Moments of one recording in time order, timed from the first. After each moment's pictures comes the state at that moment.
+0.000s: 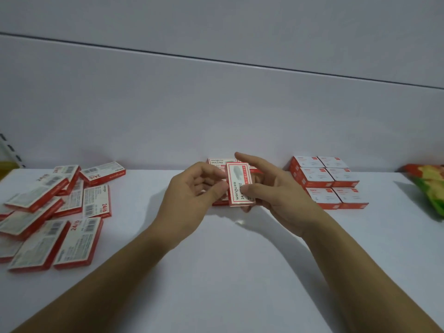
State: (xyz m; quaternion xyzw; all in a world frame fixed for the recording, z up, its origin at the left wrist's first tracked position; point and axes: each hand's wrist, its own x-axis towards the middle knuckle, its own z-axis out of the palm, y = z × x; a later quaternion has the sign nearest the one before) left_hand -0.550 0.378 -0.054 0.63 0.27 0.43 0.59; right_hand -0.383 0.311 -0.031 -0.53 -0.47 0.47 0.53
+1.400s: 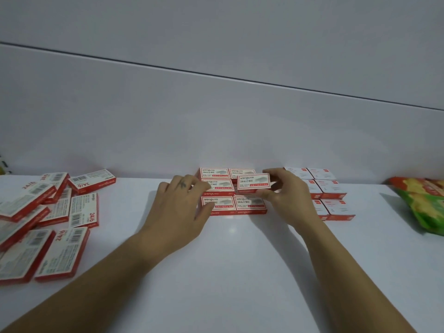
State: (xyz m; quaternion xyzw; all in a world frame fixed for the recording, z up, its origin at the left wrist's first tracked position) left_hand -0.545 0.402 -0.083 0.89 0.37 0.25 0.06; right_hand -0.331 0.323 -0.045 -0.79 -0.48 0.09 0.38
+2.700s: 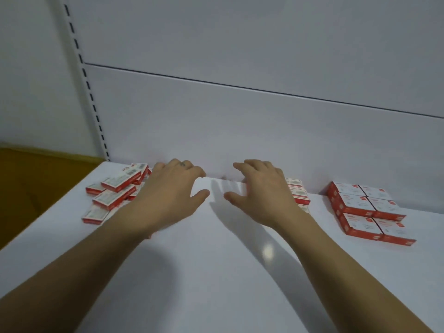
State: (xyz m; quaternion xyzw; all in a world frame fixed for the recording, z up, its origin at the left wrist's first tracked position) left_hand -0.640 0.398 -0.027 0.86 0.48 0.16 -0.02; right_hand -0.453 0.350 -0.016 -0.69 -0.71 -0.04 0.13
